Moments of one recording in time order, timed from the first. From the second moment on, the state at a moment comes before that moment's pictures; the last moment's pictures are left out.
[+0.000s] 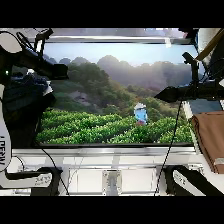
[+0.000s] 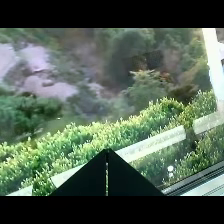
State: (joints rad) left arm -0.08 -1.42 1.76 1.20 -1.51 -1.43; right arm -0.10 -1.03 1.19 -0.85 1.42 1.18
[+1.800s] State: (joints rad) left arm 0.82 -1.58 1.76 1.54 -1.17 -1.69; right arm -0.10 -1.03 1.19 -0.85 1.29 1.21
